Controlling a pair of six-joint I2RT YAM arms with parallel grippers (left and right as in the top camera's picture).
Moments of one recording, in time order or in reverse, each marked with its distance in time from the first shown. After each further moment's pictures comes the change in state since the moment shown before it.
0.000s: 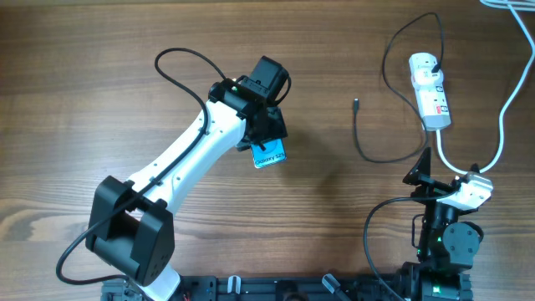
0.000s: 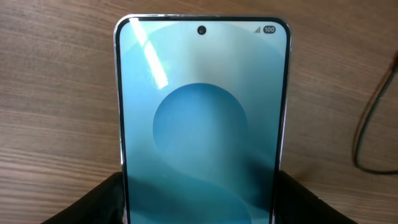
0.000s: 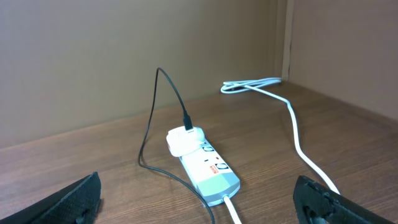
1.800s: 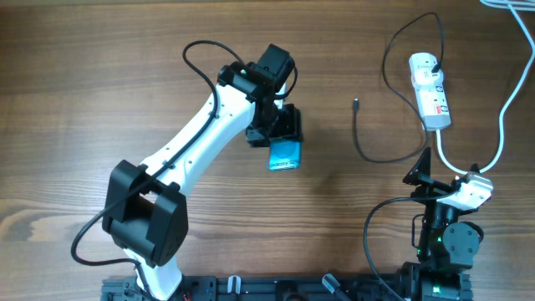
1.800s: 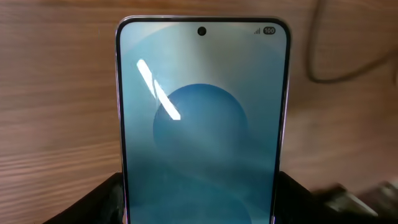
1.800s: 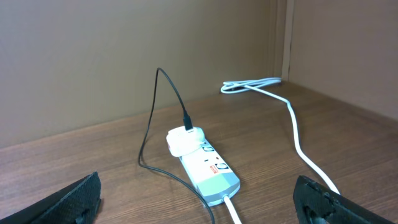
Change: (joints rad) left arm 0.004 0.111 0.171 -0.140 0.329 0.232; right arm 0.000 0.000 0.000 0.000 0.000 0.000
